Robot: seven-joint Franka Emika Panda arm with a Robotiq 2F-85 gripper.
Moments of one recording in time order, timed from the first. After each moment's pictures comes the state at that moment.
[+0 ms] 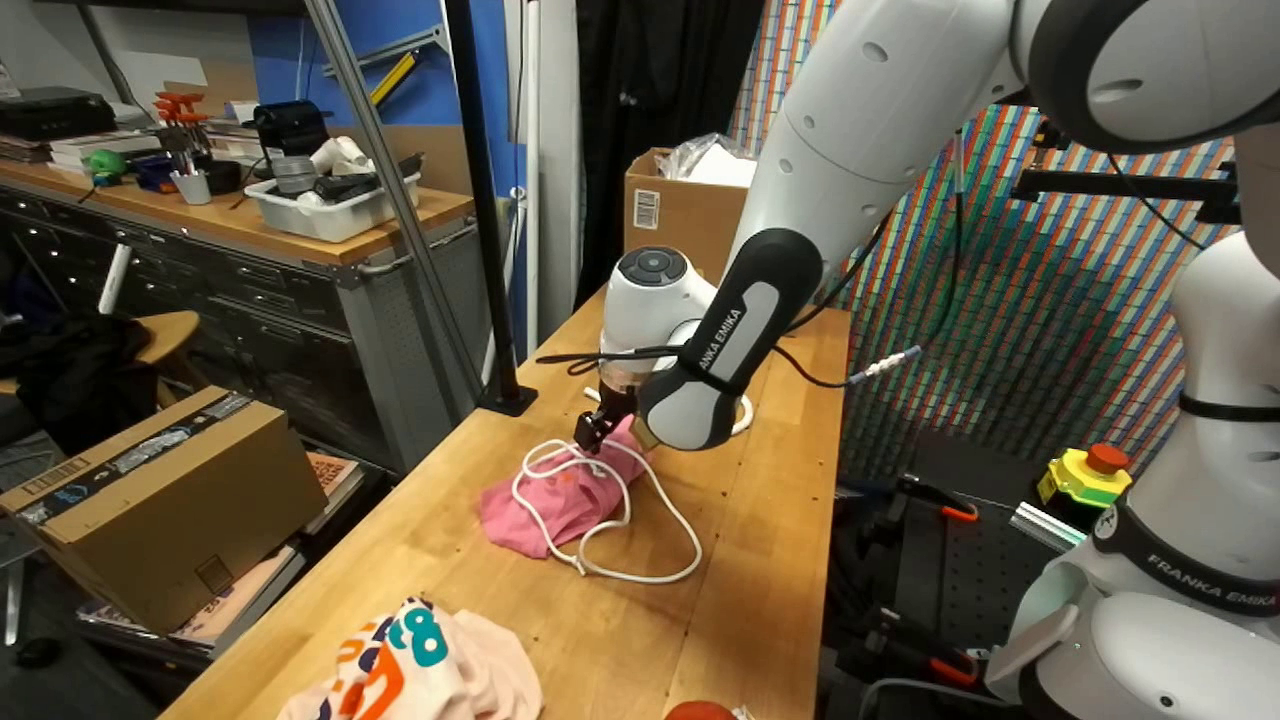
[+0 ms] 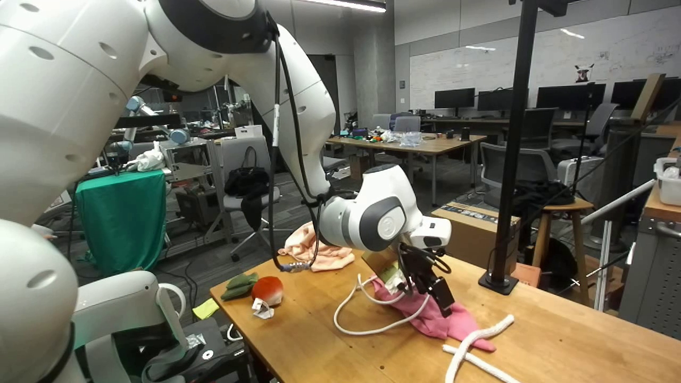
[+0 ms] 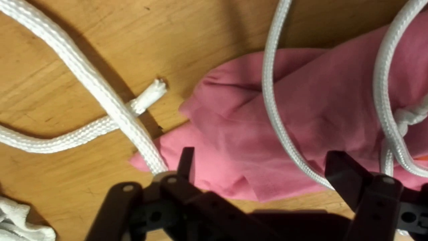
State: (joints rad) arm 0.57 0.69 -0.46 -2.15 0.06 3.01 0.44
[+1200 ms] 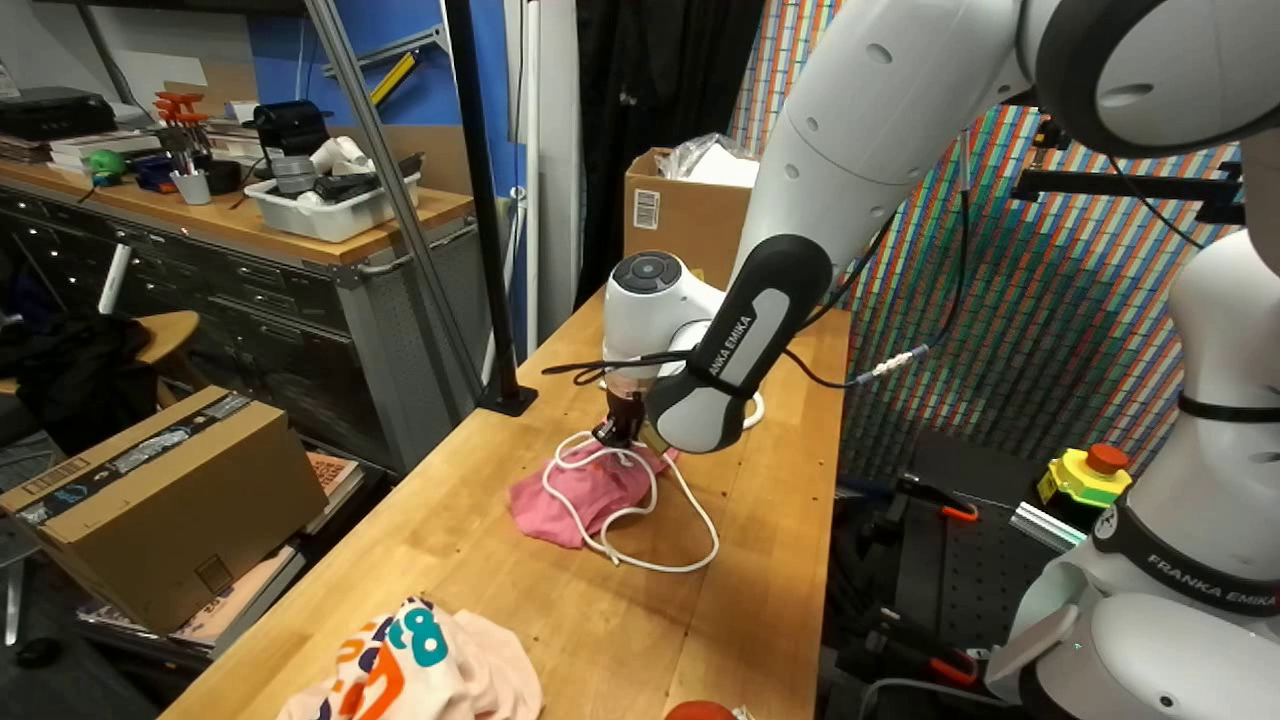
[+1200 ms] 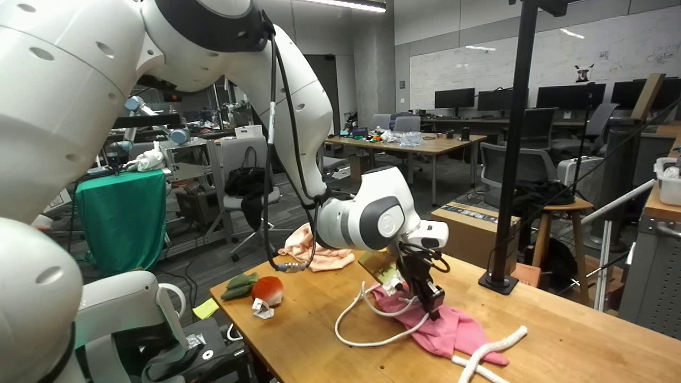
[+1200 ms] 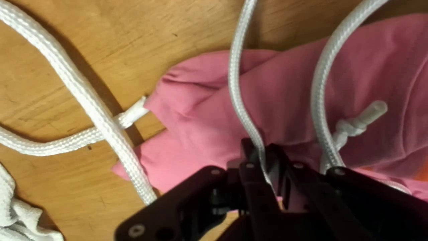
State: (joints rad) arm 0.60 0.69 -0.49 -2.16 0.00 2.94 0.46
